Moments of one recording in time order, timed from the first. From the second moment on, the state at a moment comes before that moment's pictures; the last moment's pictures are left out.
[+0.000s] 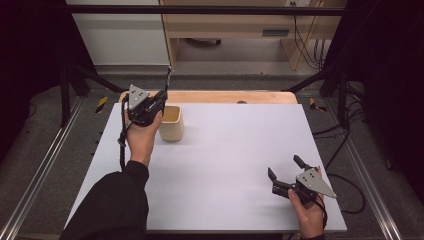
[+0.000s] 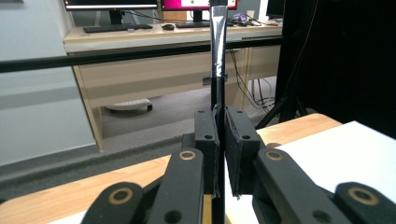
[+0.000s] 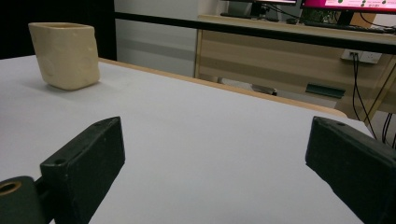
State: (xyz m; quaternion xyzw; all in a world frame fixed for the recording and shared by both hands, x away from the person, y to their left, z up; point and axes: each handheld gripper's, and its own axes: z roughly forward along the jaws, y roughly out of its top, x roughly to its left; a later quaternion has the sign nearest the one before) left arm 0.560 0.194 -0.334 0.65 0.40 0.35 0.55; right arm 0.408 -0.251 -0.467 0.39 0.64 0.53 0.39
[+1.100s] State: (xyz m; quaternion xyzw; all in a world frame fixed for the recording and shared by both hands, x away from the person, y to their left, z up) left arm 0.574 0.188 -0.347 0.61 0.40 0.38 0.57; right arm 0.409 -0.250 -0.468 0.39 0.64 0.52 0.40
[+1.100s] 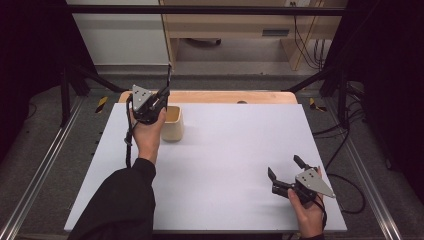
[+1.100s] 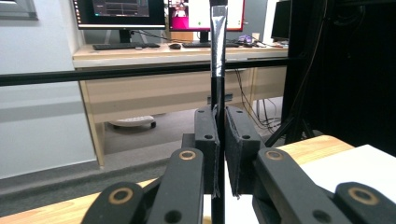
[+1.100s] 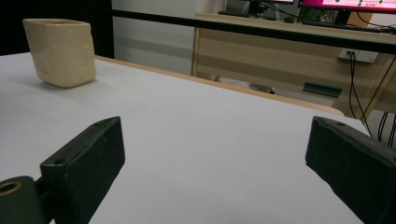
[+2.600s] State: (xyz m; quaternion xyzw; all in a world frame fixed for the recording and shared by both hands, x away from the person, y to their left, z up) left arm 0.579 0.182 -0.361 0.59 0.40 0.39 0.59; right arm 0.408 -0.253 -0.469 0.40 0.64 0.52 0.40
